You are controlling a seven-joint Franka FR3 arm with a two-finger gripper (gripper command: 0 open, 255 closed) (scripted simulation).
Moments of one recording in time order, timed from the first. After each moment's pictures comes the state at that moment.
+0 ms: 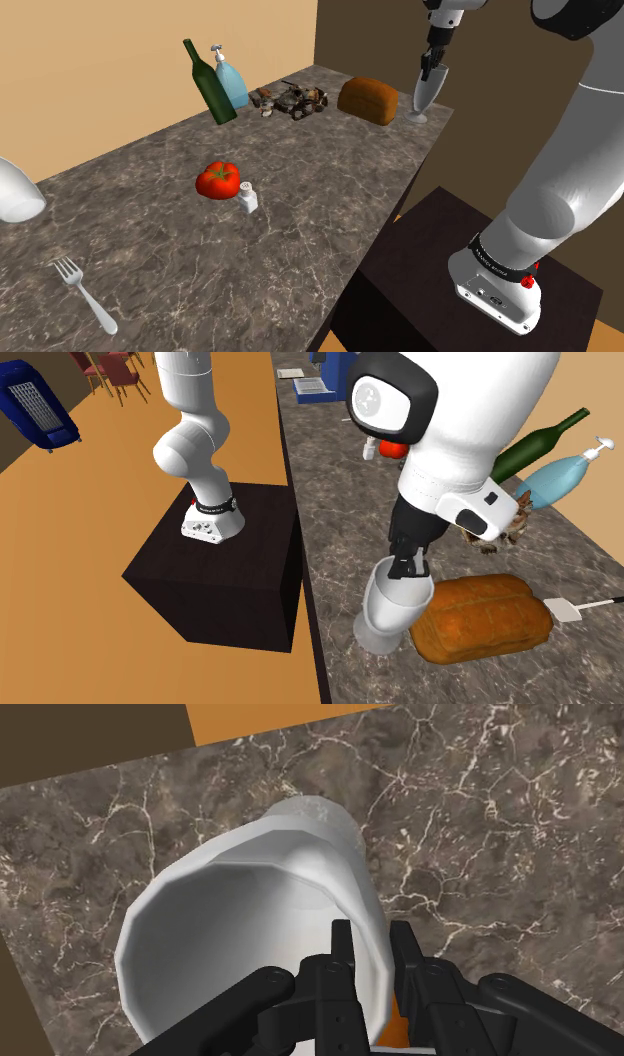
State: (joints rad) arm -0.18 0.23 -0.47 -1.68 0.07 1.85 -0.72
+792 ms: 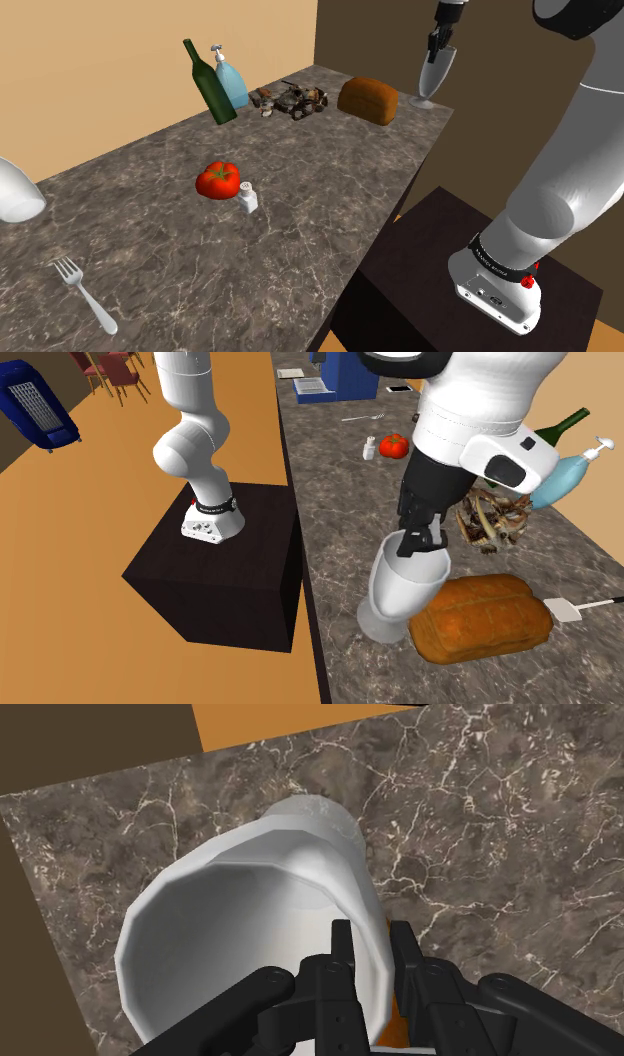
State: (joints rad) arm -0.19 0.23 -0.47 -1.52 0.07 1.69 -0.72
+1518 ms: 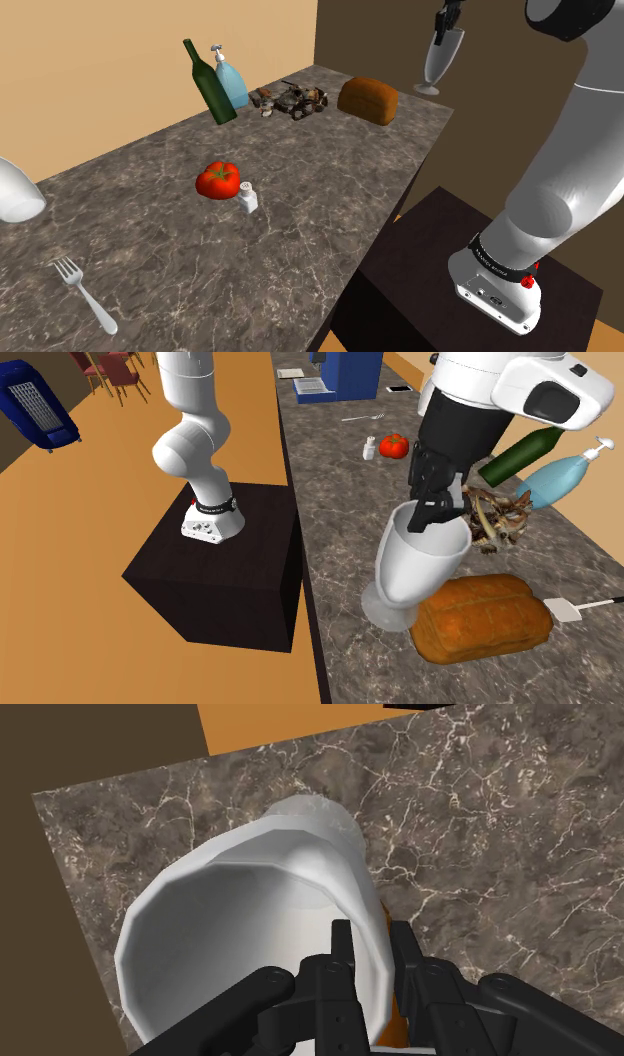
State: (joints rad) arm -0.21 0.26 -0.48 -1.32 0.09 1.52 -0.73
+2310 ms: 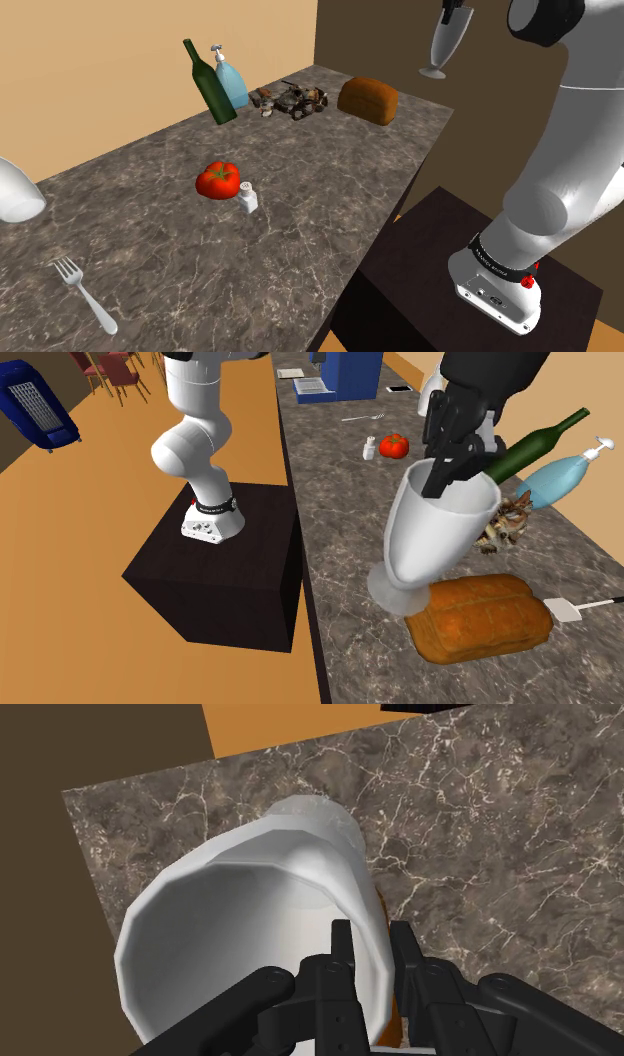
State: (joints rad) arm -0.26 0.36 -0.48 -1.02 0.13 1.31 -0.75
